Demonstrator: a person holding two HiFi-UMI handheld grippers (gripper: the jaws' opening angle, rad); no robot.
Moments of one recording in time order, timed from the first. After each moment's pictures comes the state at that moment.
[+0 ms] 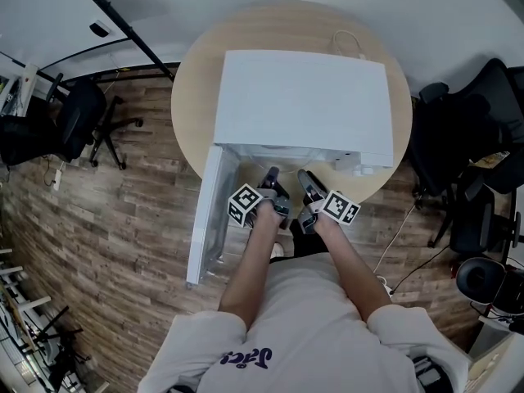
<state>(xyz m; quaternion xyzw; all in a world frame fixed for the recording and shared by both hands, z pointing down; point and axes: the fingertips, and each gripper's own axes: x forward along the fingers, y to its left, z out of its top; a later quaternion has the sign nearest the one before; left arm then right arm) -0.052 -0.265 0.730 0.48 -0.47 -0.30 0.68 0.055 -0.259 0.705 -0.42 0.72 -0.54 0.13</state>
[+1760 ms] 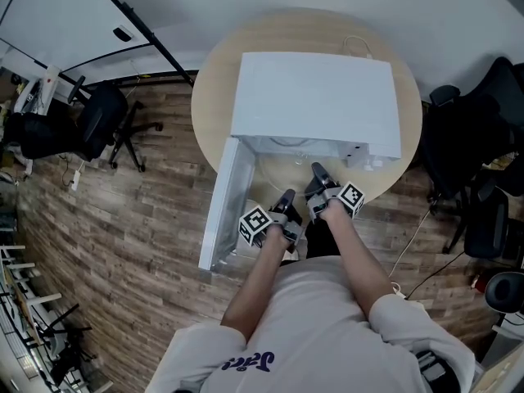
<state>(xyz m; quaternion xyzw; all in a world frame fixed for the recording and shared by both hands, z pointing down) -0.042 -0.182 0.712 0.51 -0.42 -0.29 0.69 0.056 -0.267 0.729 -0.37 0.57 -0.67 0.32</state>
